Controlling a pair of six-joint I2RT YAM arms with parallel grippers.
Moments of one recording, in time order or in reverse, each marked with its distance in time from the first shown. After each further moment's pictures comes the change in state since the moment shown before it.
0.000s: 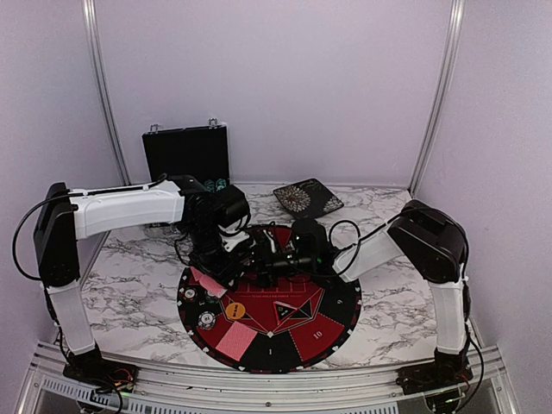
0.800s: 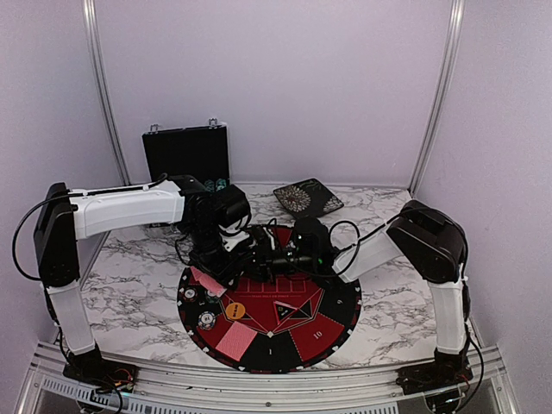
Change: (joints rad) left arm -0.001 -0.001 0.003 0.002 -0.026 -0.001; right arm 0.002 0.004 0.000 0.091 -0.009 0.090
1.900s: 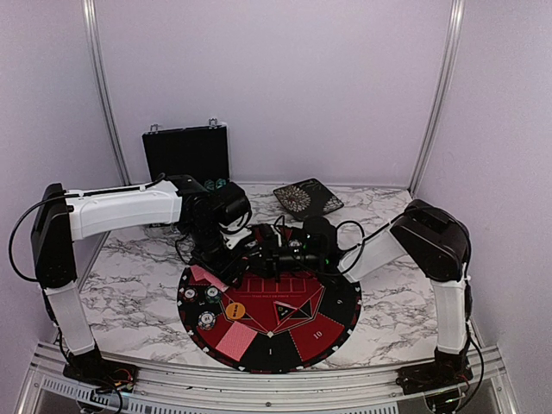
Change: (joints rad) left arm -0.005 -0.020 -0.013 0.051 0.000 0.001; right arm -0.032 -0.022 -0.049 0.090 0.006 0.117
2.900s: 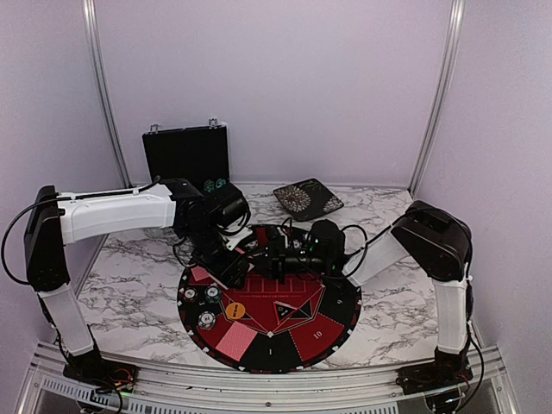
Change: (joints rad) left arm -0.022 -0.050 -0.058 0.072 -0.011 0.008; right arm -0.008 -0.011 -0.071 0.119 0.023 0.099
